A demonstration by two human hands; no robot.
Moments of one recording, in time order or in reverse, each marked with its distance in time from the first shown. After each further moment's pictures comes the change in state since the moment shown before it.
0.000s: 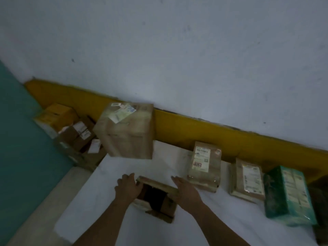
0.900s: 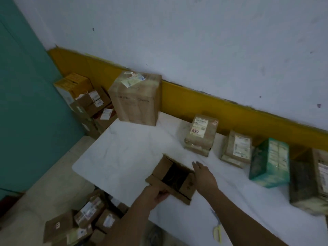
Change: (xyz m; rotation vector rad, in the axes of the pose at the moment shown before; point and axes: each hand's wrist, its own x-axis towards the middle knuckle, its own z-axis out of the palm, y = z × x) left_hand -0.209 0.037 0.102 -1.554 -0.466 -0.611; right_hand -0.133 0.056 0.028 -0.259 0.065 0.101
